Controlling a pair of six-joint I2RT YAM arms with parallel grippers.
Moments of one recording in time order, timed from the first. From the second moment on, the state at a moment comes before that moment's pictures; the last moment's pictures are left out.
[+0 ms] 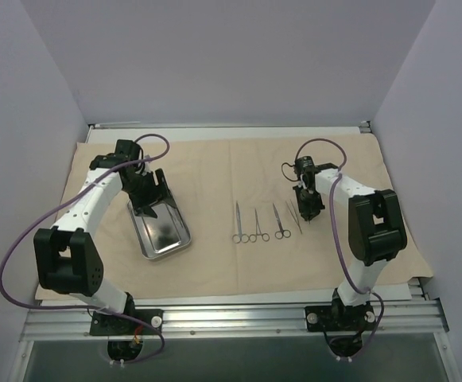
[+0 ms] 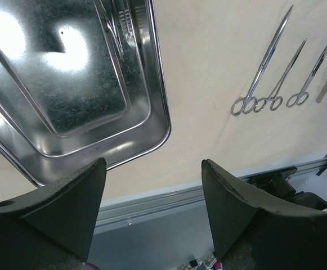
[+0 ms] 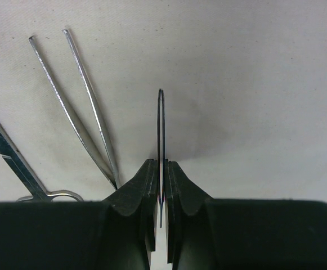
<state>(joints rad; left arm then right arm) -0.13 1.55 1.31 -1.03 0.32 -0.49 0.23 1.79 1.13 -0.73 0.16 0.14</state>
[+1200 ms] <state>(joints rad) -0.18 1.94 1.35 -0.87 0.10 -0.62 0.23 1.52 1.20 -0.82 0.06 0.26</state>
